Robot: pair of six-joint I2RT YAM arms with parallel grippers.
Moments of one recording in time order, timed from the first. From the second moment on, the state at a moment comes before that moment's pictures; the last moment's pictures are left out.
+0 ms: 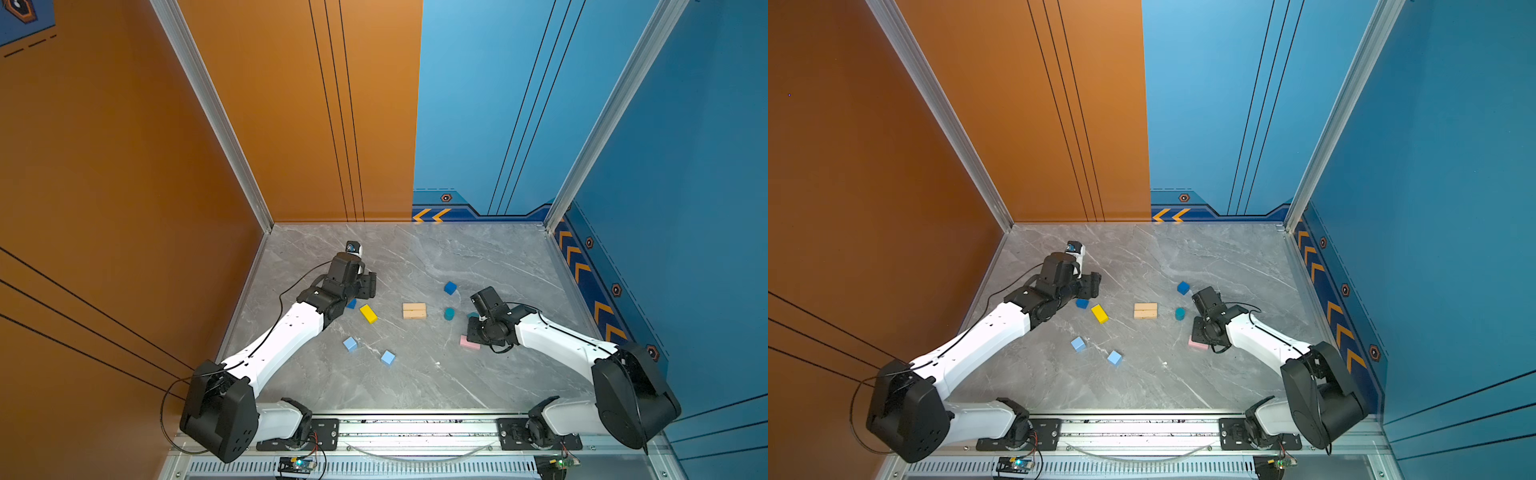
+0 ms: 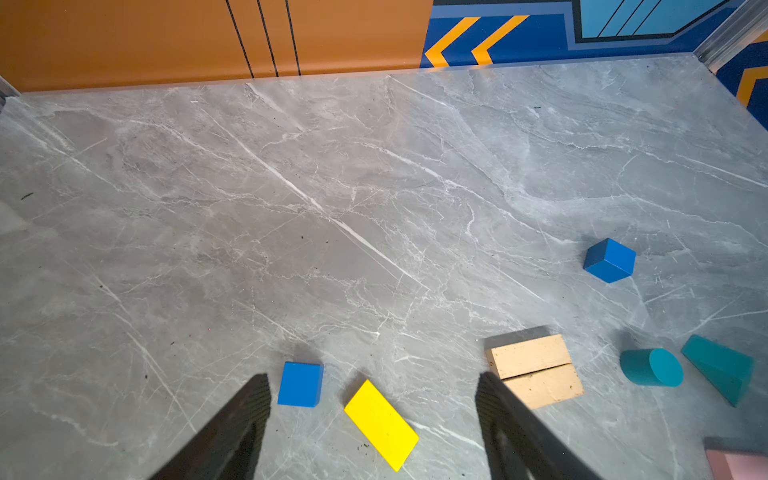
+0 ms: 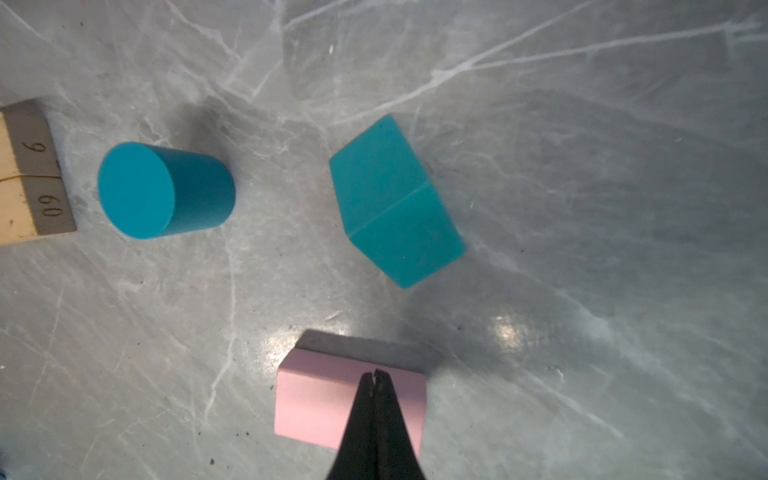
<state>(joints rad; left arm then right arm) -0.46 1.31 0.97 -0.32 -0.18 -0.25 0.47 1.38 0.72 -0.56 0.05 0.62</state>
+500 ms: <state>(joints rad) -0.45 1.32 0.97 -0.32 -0.21 -0.24 0.60 1.39 0.89 -0.61 0.09 0.63</state>
